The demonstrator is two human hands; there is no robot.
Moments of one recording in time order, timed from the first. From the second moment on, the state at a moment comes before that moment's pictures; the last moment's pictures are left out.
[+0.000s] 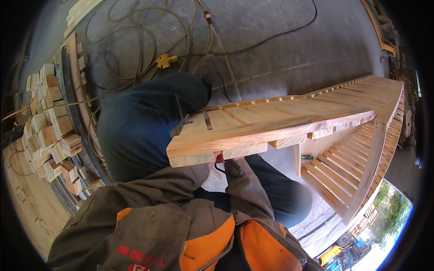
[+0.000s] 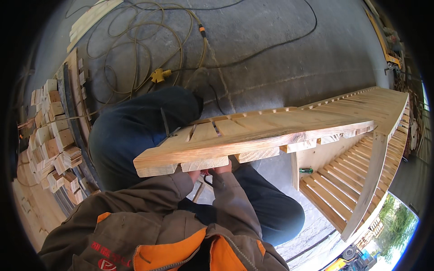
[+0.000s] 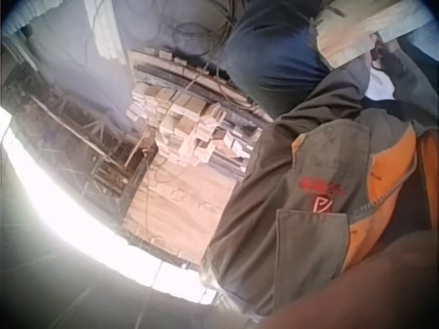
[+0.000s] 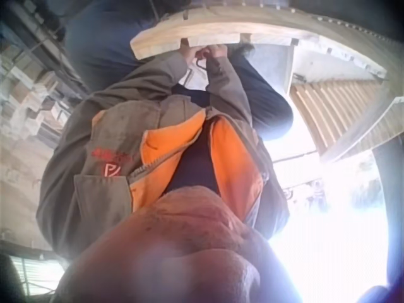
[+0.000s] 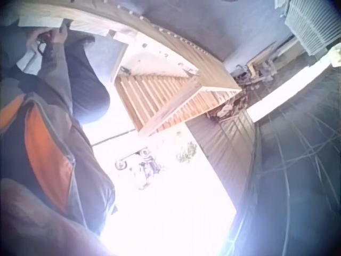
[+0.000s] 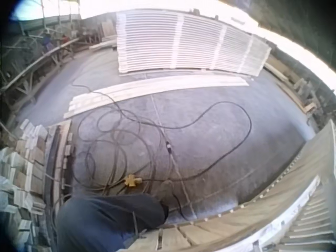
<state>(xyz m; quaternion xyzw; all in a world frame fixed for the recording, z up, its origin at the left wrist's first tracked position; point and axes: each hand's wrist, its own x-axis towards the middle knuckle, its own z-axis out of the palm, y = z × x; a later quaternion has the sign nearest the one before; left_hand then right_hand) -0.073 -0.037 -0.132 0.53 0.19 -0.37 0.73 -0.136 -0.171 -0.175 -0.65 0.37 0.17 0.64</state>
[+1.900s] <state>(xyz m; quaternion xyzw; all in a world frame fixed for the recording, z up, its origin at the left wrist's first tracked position) -0.081 0.042 0.096 0.49 0.04 -0.29 0.82 -0.106 -0.103 0.118 -0.58 0.24 0.13 0.77</state>
